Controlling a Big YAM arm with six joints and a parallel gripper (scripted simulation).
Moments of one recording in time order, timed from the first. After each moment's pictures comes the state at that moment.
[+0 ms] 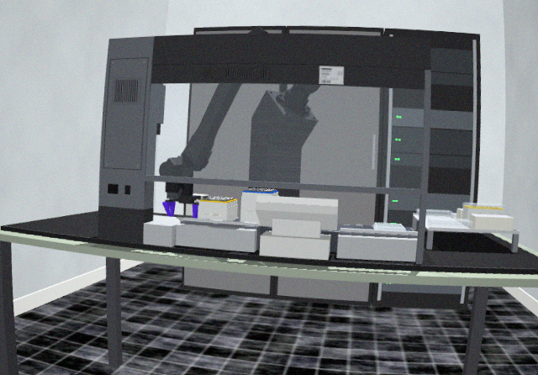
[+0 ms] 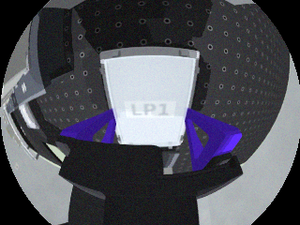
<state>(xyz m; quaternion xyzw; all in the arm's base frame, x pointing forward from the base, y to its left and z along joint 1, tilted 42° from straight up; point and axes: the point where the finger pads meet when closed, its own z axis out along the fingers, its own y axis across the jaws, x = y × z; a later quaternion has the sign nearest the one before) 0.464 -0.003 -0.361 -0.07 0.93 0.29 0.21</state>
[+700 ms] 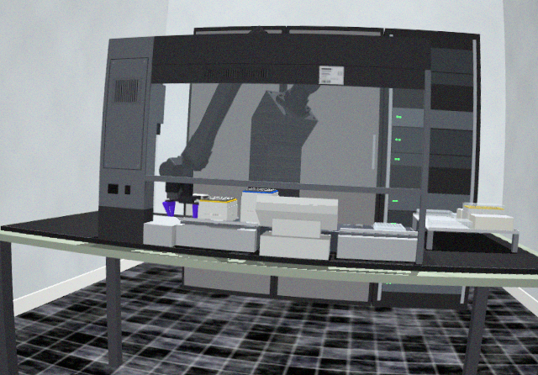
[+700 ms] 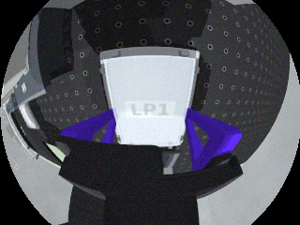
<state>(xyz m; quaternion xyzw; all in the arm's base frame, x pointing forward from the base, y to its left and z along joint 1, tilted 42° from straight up) 0.464 -0.003 -0.361 -0.07 0.93 0.29 0.21</state>
